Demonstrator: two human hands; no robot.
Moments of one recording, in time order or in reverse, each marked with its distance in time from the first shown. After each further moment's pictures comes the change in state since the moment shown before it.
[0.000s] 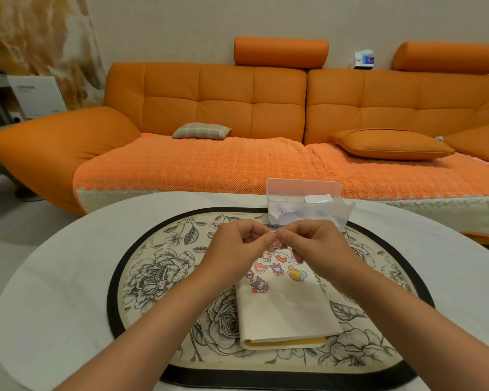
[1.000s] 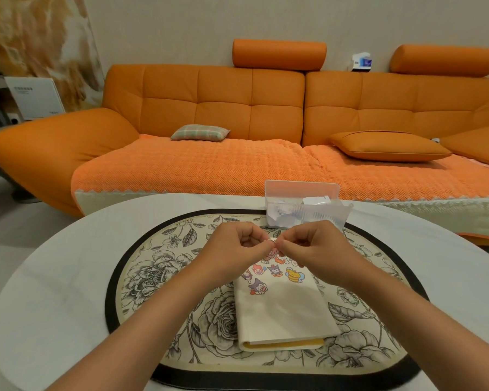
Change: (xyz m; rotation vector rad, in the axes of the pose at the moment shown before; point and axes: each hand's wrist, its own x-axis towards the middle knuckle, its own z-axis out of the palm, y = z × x) left_hand 0.000 0.006 -0.010 0.041 -0.139 0.025; right_hand -0.006 -0.008 -0.011 -0.160 -0.150 -0.105
